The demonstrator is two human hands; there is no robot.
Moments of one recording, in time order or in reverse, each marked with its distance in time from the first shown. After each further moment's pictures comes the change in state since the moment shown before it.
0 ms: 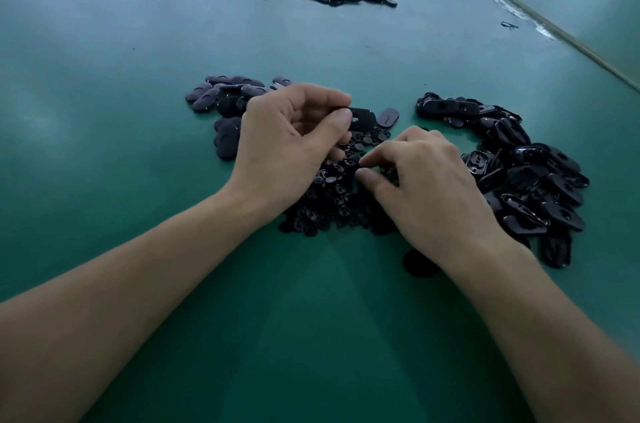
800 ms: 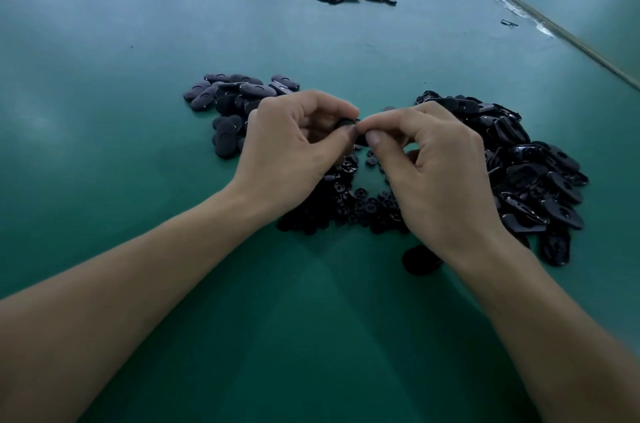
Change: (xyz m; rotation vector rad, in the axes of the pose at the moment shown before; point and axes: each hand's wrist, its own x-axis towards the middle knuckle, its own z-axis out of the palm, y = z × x) left_hand -0.001 -0.001 0.000 0.167 -0.067 -0.005; right_hand 0.001 -0.007 -0.005 0.416 0.235 -0.006
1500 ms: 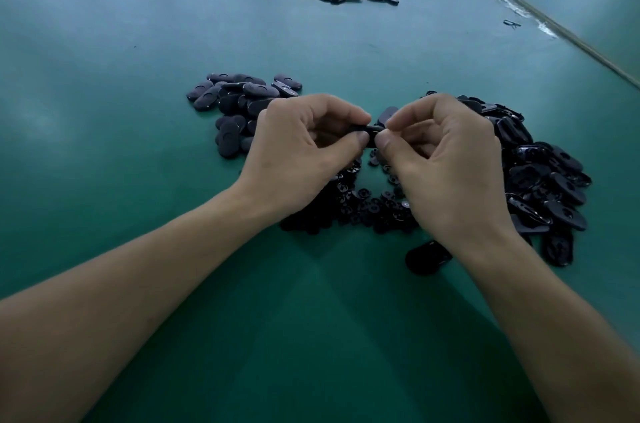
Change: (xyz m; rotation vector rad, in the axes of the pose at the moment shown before) left_hand -0.003 0.004 -0.001 0.001 -0.059 0.035; right_hand 0.002 -0.002 -0.001 0.134 0.078 0.167
